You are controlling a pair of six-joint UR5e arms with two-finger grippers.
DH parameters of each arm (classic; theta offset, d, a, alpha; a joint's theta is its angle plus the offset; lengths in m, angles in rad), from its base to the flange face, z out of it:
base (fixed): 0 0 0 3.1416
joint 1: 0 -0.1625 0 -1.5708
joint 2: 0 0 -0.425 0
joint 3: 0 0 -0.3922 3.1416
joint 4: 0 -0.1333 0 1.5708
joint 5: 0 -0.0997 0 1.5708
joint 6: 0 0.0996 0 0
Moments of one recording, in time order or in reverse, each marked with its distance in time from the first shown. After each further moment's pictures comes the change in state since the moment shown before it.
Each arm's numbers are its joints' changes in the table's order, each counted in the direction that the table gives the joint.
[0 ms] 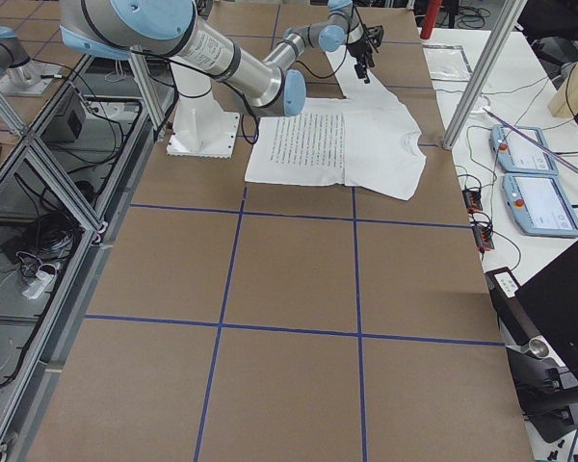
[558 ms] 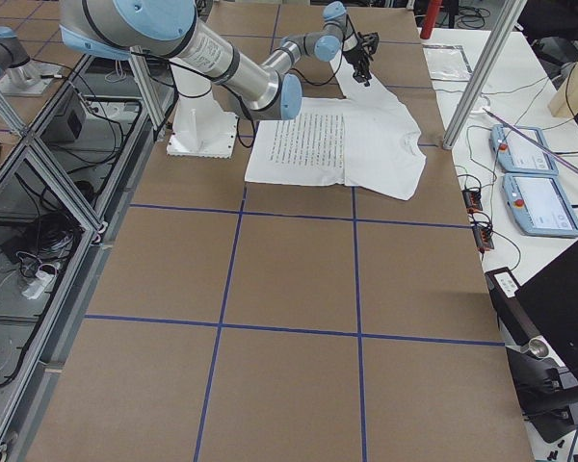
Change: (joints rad) left arm 0.003 0.068 0.000 0.000 0.005 0.014; right arm 0.057 0.012 -0.080 -0.127 0.104 0.050
